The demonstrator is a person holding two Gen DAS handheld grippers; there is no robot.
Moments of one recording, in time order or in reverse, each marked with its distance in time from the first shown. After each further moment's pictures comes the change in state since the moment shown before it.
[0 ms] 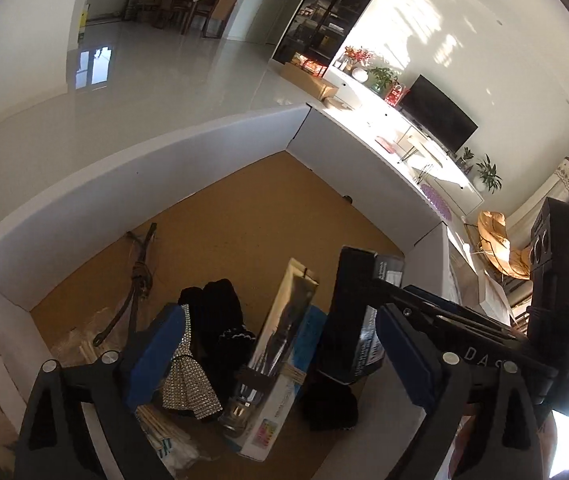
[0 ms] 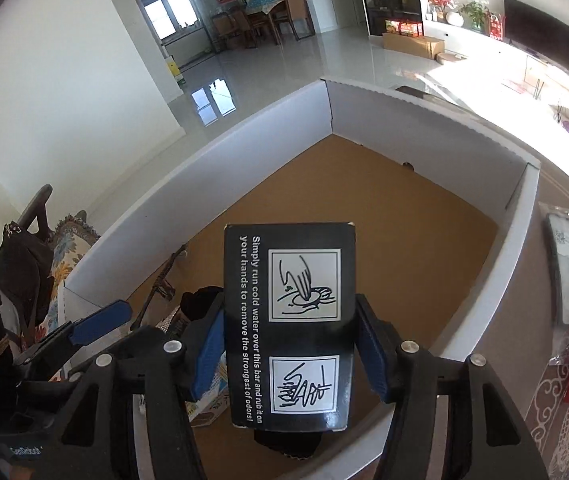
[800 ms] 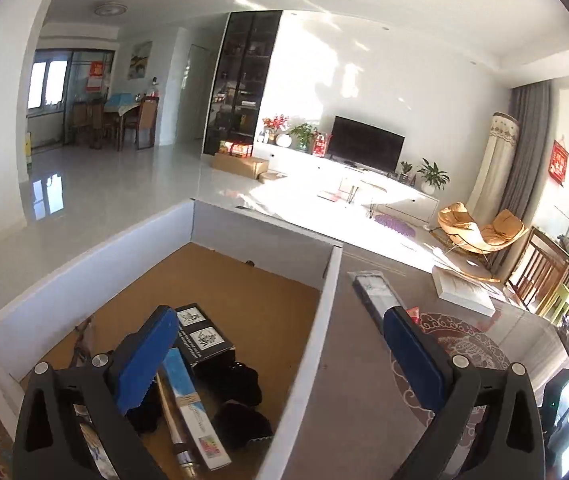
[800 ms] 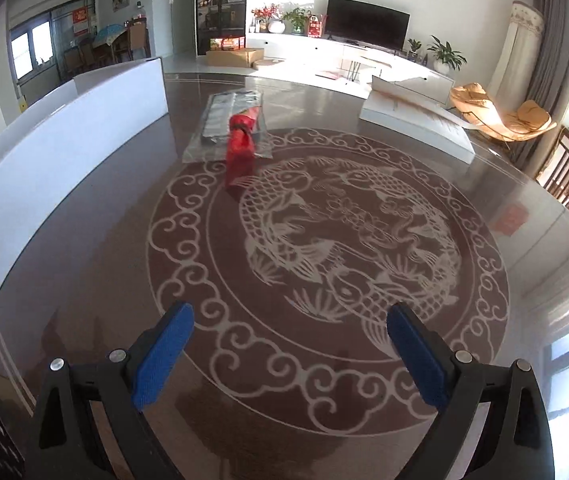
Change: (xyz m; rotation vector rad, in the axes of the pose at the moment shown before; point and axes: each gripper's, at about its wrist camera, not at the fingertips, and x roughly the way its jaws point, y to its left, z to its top) left arm -0.052 -0.151 -0.067 0.420 -0.354 -0.097; right arm -0.166 -0.245 -0.264 0.228 -0.131 -0.596
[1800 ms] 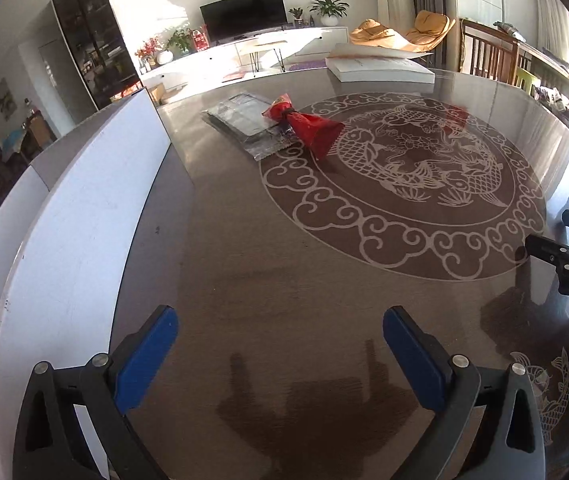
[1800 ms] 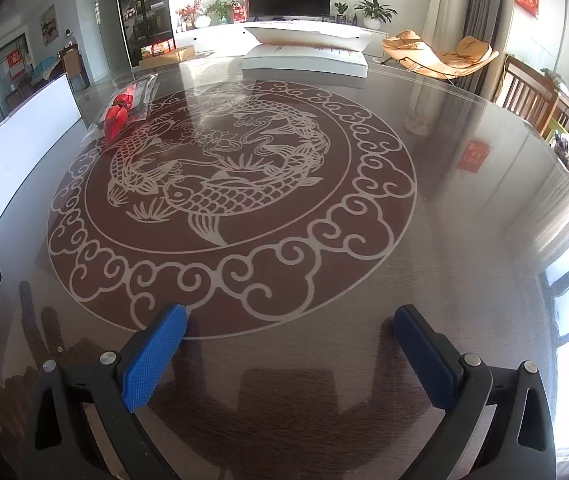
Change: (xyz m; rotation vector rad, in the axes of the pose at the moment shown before) left arm 0.083 -0.160 -0.144 0.515 0.448 -0.053; right arm 0.002 -0.070 -0.051 0.201 0.044 -0.045
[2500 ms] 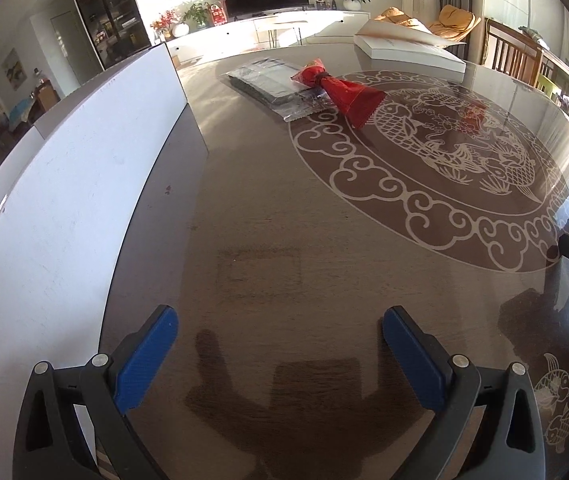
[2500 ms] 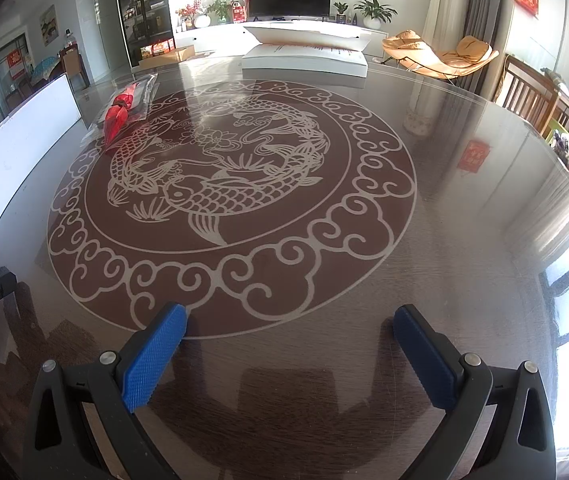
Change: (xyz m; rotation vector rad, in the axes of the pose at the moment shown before) left arm 0.025 0.020 -0.010 -0.081 0.079 0.006; right arm 0.000 0.000 0.000 0.001 0.000 0.000
